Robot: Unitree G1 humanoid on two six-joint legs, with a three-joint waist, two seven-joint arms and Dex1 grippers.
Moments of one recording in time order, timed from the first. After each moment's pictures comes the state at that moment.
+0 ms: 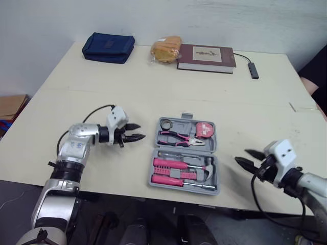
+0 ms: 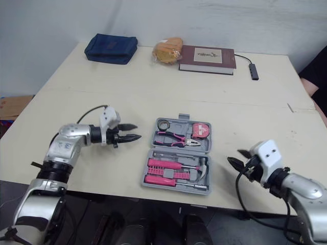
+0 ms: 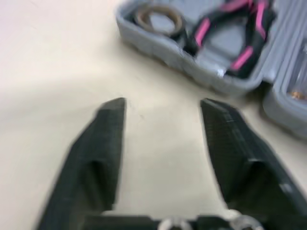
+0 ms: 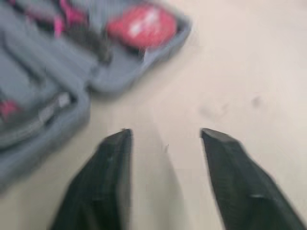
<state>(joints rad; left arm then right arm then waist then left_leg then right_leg) -0.70 0.55 -0.05 0.39 -0.20 0.39 -1.05 0.12 -0.71 -0.43 -0.54 0.57 0.71 0.69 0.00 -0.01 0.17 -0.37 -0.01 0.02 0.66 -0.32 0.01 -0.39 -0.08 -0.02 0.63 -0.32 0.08</state>
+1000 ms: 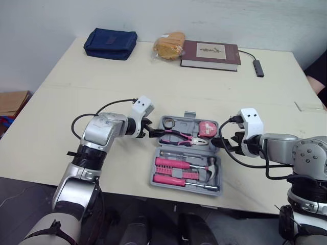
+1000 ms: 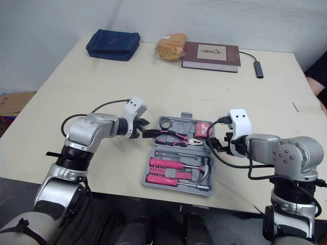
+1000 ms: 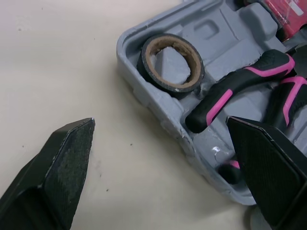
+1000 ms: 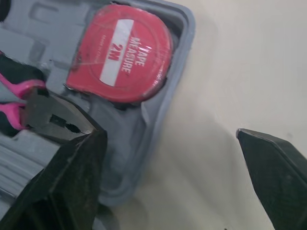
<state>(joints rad) -0.85 0.39 -0.17 0.17 -0.21 1.05 -0.66 -0.57 -0.57 -0.28 -0.27 0.92 1.61 -0.11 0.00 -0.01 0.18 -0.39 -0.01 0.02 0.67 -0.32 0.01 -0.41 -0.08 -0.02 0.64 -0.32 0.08</state>
